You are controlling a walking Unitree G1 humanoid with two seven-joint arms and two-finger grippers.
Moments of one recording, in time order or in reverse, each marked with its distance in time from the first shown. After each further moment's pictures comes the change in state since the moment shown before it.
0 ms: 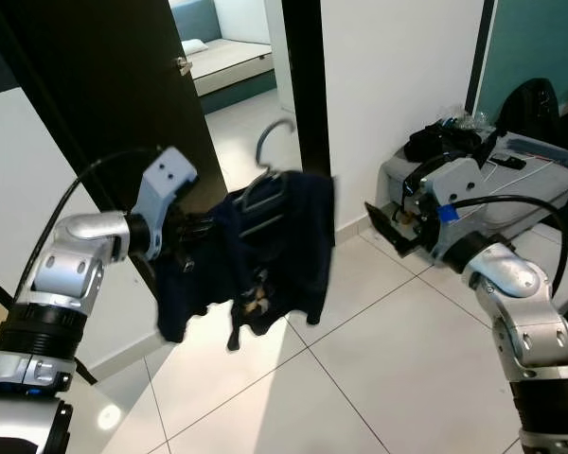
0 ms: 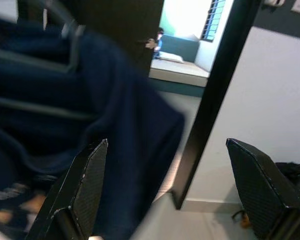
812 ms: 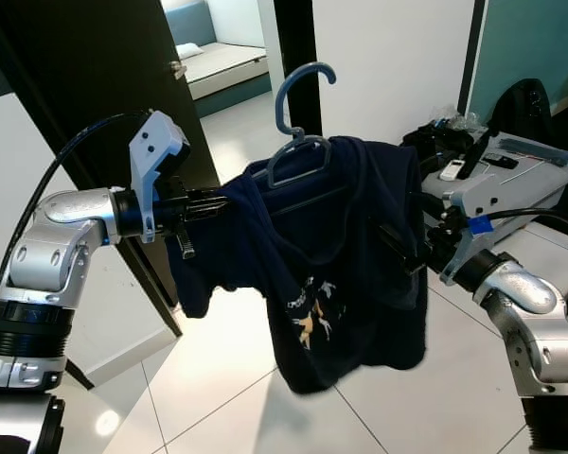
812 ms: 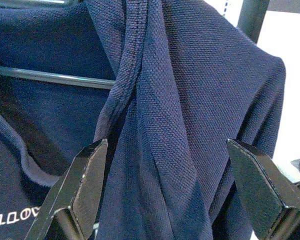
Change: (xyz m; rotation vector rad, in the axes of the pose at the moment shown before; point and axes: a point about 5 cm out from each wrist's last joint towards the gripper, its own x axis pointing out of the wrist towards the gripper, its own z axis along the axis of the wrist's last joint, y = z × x) left arm -0.010 -0.011 0.038 0.082 -0.162 -0.144; right arm -0.015 -0.005 -0.010 0.122 -0.008 0.076
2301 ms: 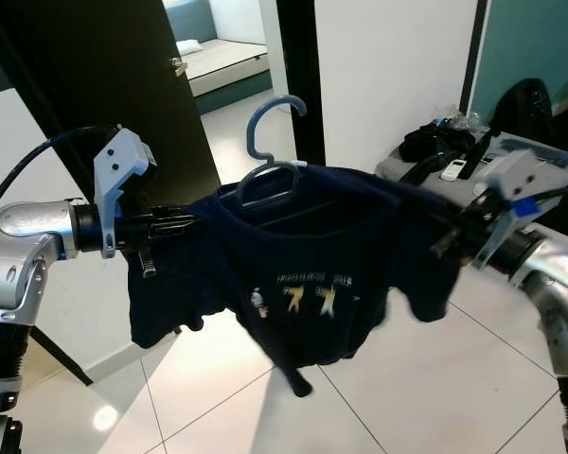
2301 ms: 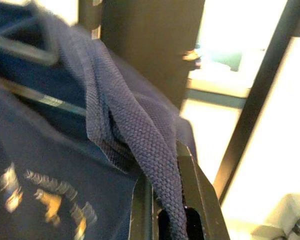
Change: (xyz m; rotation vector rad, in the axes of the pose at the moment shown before) left arm -0.039 0.003 -0.014 0.027 0.109 -0.002; right arm -0.008 -0.028 0.027 -0.071 -0.023 0.145
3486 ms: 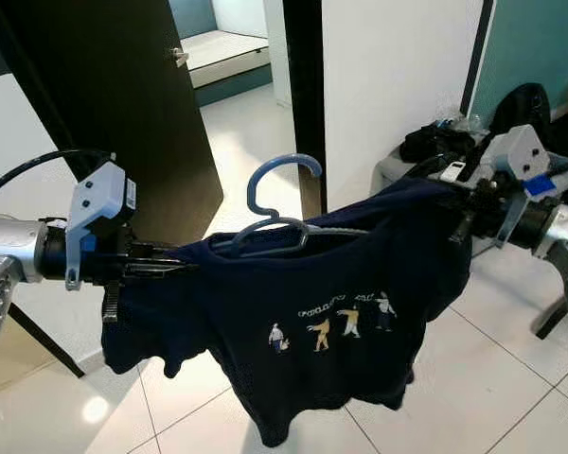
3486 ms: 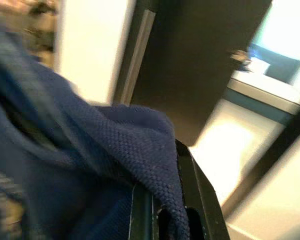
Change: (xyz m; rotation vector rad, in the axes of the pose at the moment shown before) left arm -0.026 -0.025 0.002 0.045 0.034 -0.244; right arm 0.000 -0.011 0.012 -0.089 0.005 0.253
